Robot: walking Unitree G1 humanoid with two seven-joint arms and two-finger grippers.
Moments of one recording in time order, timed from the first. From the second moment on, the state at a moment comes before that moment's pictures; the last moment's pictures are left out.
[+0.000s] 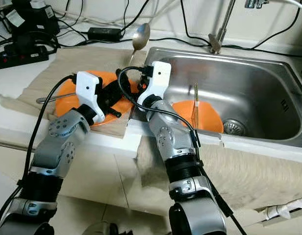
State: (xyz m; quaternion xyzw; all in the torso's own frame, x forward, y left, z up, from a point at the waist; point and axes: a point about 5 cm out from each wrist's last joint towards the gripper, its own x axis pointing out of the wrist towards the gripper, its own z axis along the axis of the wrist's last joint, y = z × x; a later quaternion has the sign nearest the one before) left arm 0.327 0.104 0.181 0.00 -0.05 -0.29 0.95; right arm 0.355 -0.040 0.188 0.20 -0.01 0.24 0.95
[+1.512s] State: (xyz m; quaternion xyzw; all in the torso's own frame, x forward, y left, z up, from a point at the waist) left arm 0.314 0.097 0.177 0.02 -0.04 -0.34 0.94; right arm 0.367 -0.045 0.179 0.19 -0.01 0.16 0.97
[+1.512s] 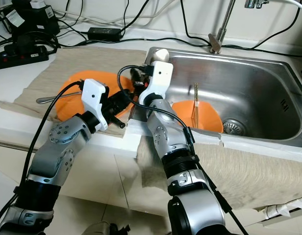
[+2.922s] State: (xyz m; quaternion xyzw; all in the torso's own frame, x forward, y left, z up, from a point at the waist) left arm 0.326 0.106 0.181 0.07 -0.04 -0.29 0.95; right arm 0.380 -0.052 0.226 0.20 -0.09 0.14 0.97
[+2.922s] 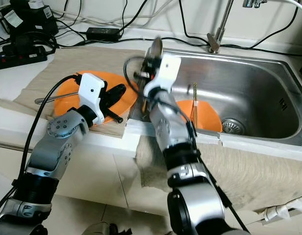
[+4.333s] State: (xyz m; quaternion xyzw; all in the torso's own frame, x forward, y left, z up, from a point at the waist) left arm 0.329 0.109 0.177 0.08 -0.03 -0.28 0.96; right arm 0.393 -0.157 0.128 -0.12 0.16 -0.08 0.98
